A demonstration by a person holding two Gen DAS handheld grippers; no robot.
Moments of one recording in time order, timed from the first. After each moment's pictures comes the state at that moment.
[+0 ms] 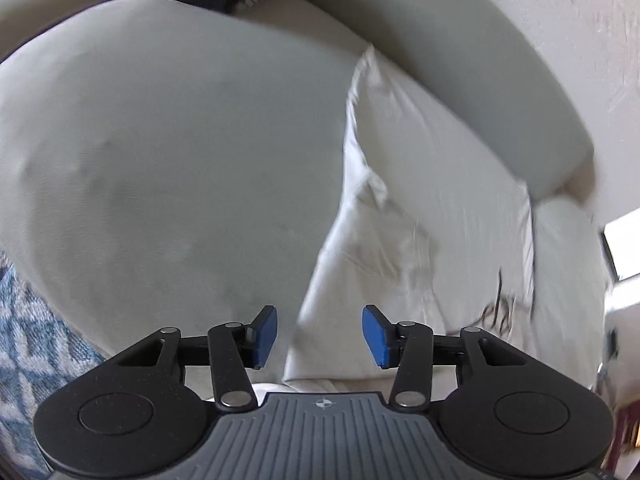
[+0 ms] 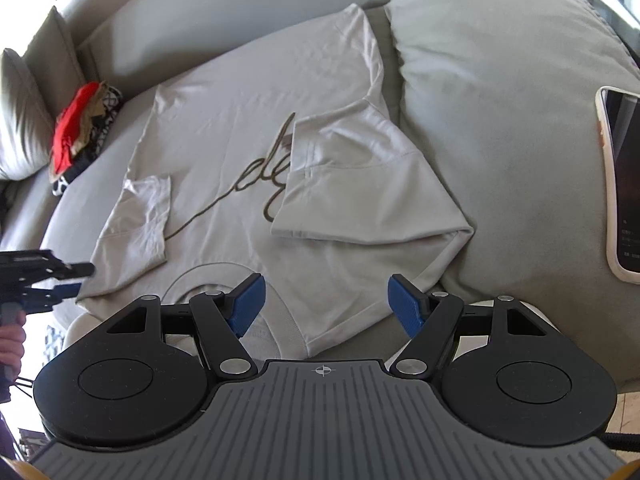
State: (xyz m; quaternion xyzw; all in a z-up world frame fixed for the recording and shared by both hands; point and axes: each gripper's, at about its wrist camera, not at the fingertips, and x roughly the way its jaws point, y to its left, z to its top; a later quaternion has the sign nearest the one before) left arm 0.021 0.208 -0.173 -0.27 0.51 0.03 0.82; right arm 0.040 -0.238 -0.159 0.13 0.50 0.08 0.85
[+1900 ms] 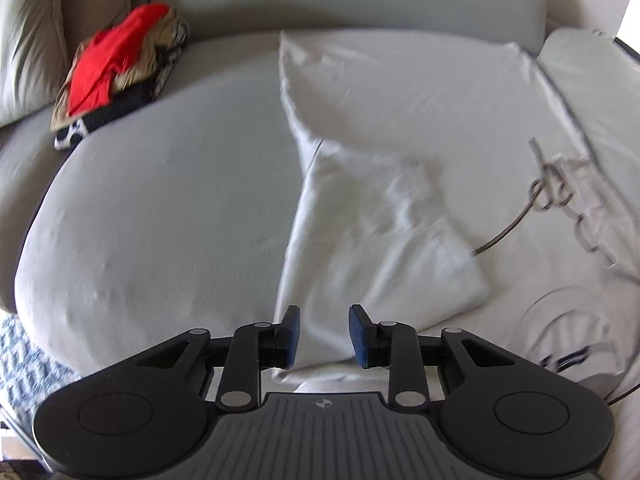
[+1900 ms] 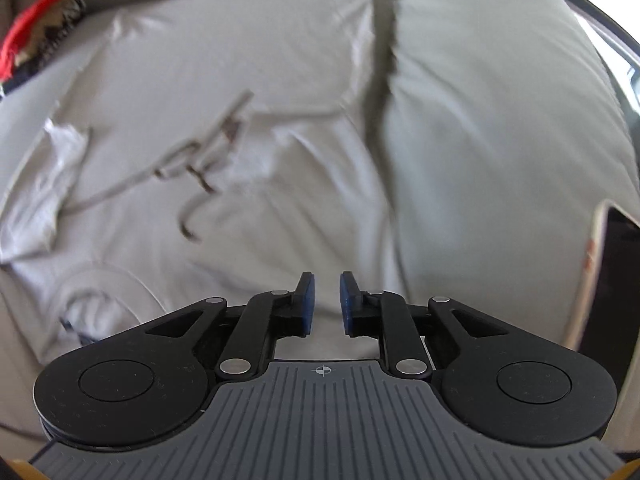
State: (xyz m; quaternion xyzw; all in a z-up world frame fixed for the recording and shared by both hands) left arm 0.049 0.126 -0.133 0.02 0.51 0.01 0.86; right arm 0.119 -0.208 -0.181 -0.06 0.54 0.06 0.84
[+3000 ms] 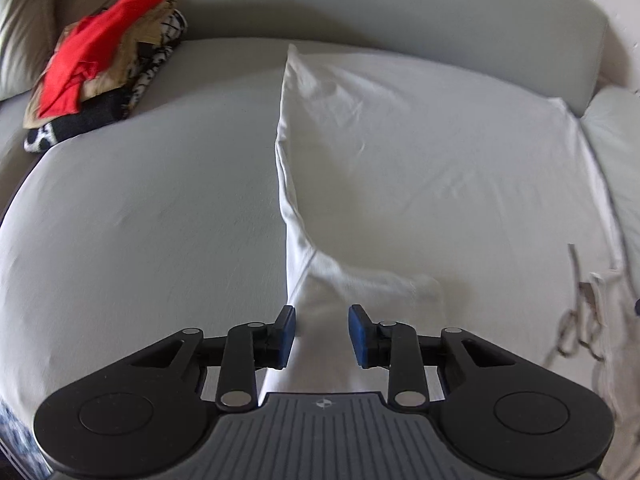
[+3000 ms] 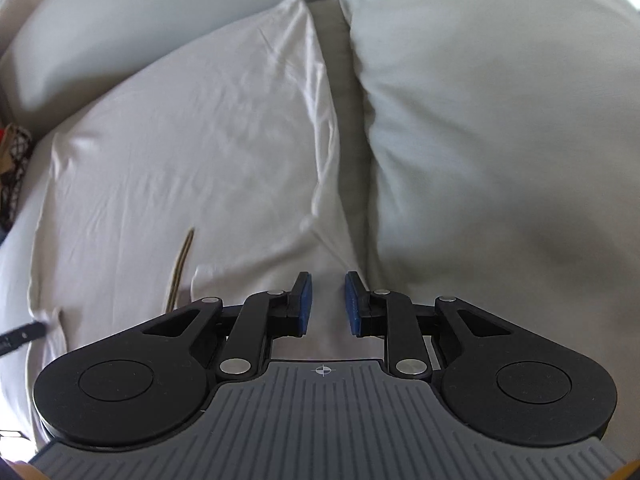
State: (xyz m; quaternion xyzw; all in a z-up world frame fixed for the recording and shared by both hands) left arm 0.165 0.135 -0.173 -0.03 0.53 0.05 0.85; right arm 0.249 -0.244 -0.223 0.13 0.55 0.02 0.83
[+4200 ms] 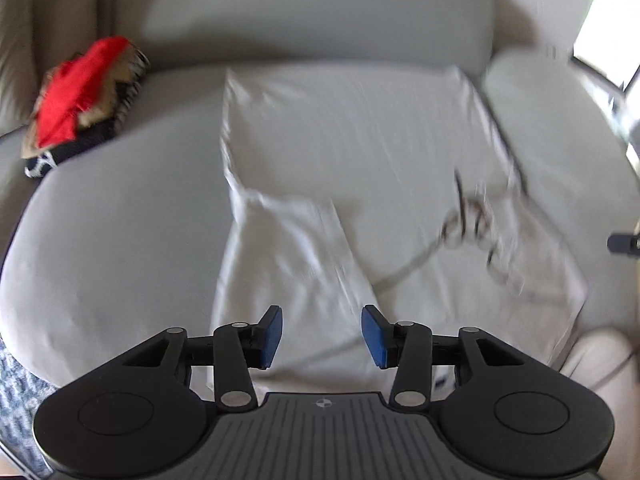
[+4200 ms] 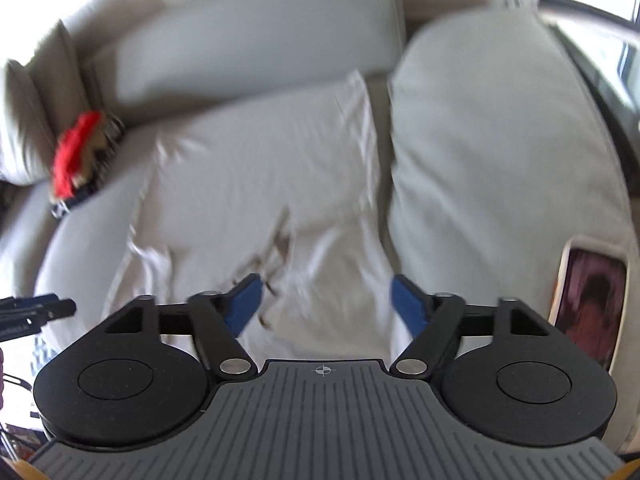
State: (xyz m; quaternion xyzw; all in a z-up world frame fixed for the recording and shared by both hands) left arm 0.049 0.114 -0.067 -0.01 0.49 -0.04 0.87; right arm 0.130 -0.245 -0.056 0.08 0.48 0.10 0.87
